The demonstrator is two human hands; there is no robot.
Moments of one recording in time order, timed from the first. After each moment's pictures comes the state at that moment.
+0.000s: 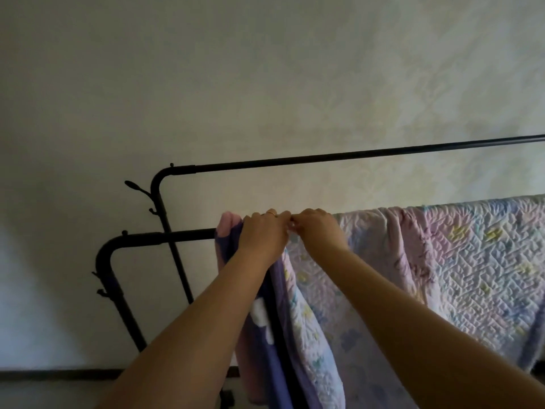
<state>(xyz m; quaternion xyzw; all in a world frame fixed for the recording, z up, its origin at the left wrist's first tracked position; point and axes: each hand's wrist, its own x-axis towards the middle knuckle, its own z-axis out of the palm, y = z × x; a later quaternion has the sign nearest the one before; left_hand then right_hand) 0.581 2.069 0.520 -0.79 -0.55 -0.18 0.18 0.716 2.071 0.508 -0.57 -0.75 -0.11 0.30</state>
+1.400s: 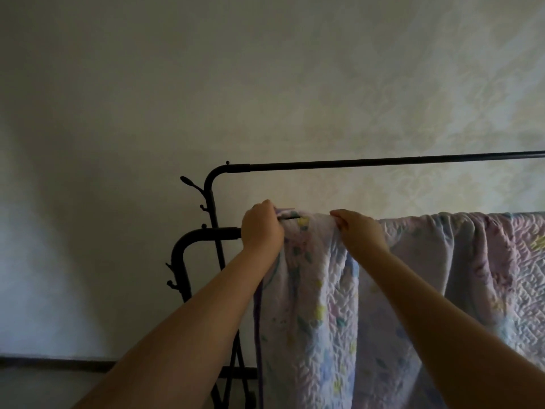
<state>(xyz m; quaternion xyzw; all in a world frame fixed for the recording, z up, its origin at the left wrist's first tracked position) 0.438 2.078 0.533 -0.66 -0.64 -0.39 0.04 0.632 2.067 0.519 -0.64 -0.69 -0.02 0.35</state>
